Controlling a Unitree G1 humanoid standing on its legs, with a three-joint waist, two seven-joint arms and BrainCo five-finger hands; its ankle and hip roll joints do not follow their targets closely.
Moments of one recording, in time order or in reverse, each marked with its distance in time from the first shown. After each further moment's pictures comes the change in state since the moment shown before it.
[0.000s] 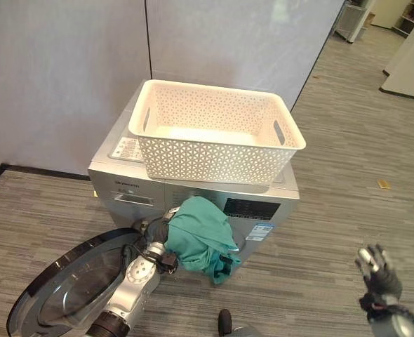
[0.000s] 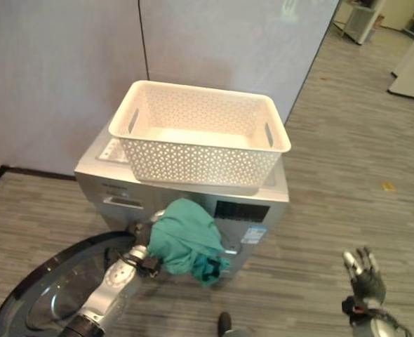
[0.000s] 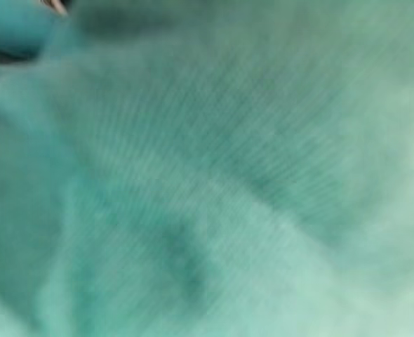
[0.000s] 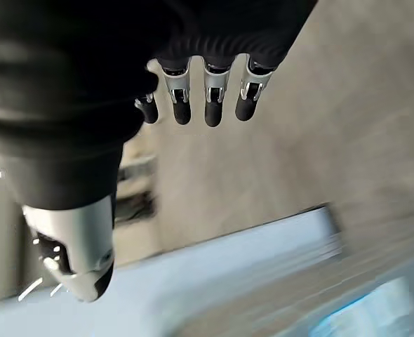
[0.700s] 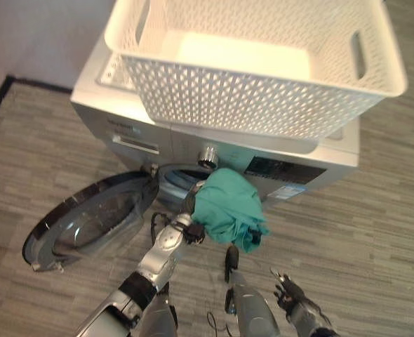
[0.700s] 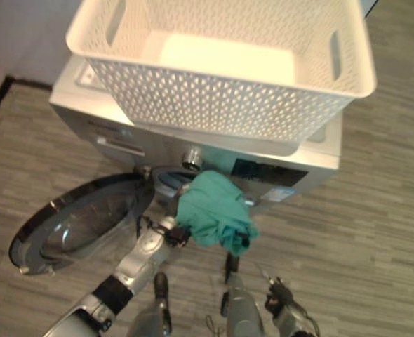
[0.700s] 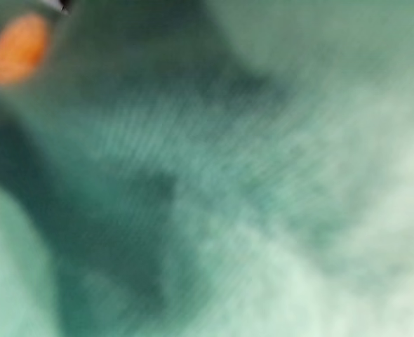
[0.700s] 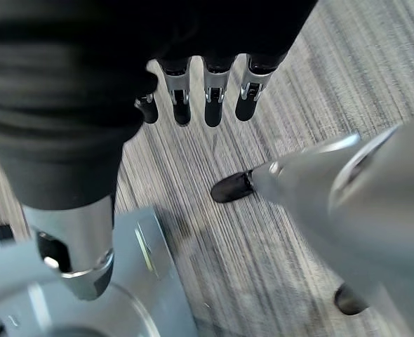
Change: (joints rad) left arm -0.438 -0.130 -0.136 0.202 -0.119 -0.058 0.064; right arm -0.561 0.250 0.379 0.648 -0.063 0.074 -0.092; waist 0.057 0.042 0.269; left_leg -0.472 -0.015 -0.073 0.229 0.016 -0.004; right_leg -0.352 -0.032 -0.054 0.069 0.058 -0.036
